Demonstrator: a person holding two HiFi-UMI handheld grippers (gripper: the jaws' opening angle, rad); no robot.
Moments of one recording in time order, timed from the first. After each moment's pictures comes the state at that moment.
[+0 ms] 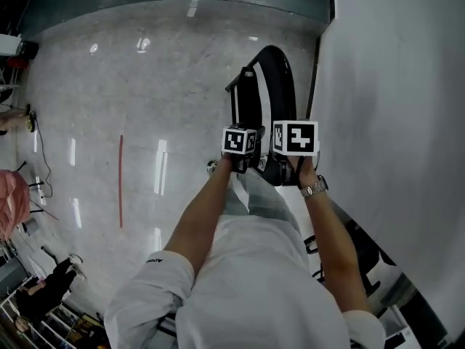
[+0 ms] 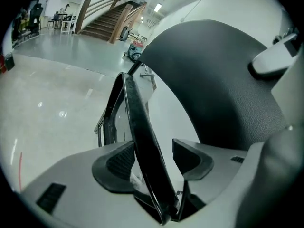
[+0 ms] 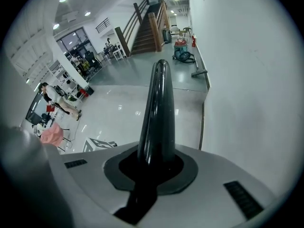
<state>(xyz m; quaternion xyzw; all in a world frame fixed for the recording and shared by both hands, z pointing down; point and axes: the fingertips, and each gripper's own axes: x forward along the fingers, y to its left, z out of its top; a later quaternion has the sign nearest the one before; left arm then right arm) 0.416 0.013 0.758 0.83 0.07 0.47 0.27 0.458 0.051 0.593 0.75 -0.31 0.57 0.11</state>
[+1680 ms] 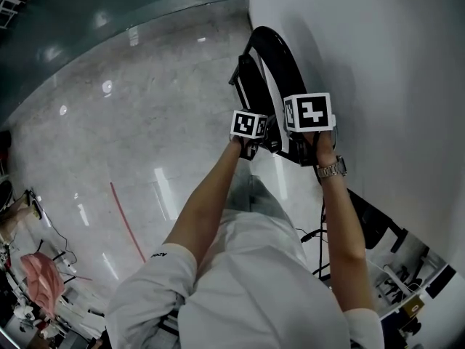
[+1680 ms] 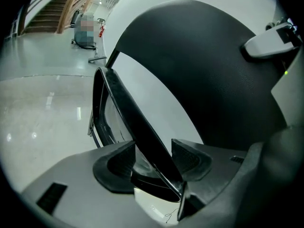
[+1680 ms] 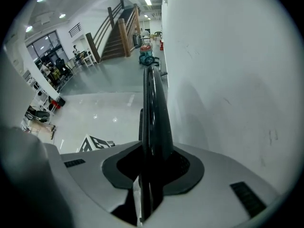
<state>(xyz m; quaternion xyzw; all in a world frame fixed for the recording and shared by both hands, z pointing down) 0.495 0.251 0.745 0.79 0.29 0.50 0.19 0.535 0.278 0.560 0.80 -0.15 0.57 0.10</state>
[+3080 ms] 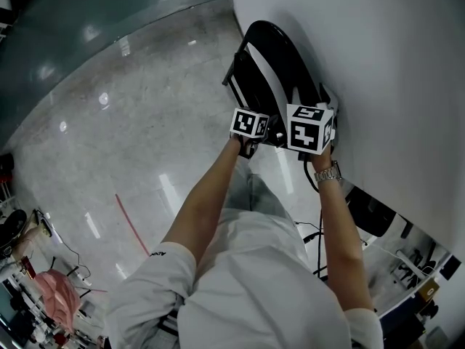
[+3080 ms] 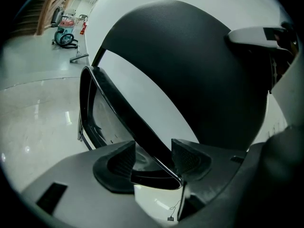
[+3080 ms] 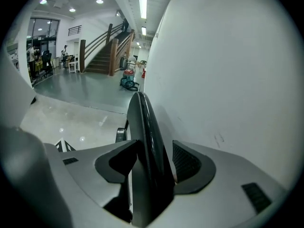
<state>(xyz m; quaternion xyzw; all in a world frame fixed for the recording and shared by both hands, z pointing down) 0.495 0.286 0.740 0.76 0.37 0.50 0.16 0.562 0.335 0.527 0.90 -0.03 0.40 0.17</state>
